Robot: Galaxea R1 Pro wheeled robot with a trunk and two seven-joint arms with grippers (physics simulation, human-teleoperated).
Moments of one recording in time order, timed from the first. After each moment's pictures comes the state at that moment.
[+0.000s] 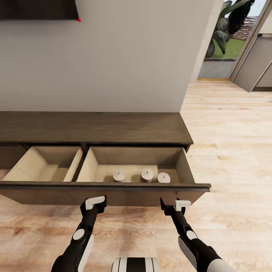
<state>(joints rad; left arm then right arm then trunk) -0.34 -0.13 0.08 -0.94 -0.02 -0.16 0.07 -0.53 -0.02 0.37 -0.49 -0.35 -0.48 -0.04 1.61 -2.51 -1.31</state>
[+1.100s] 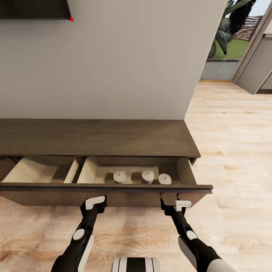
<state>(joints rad) -0.34 -0.13 0.08 -0.94 -0.02 -0.16 0.07 -0.53 -0.02 0.36 -0.49 -0.36 -0.48 -0.04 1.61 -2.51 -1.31</state>
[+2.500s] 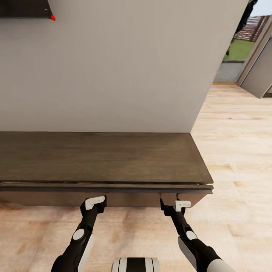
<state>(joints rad) -0.34 -0.13 0.08 -0.94 -0.02 -0.16 0.07 -0.53 -0.02 0.37 -0.49 -0.35 -0.48 -0.04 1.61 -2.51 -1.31</state>
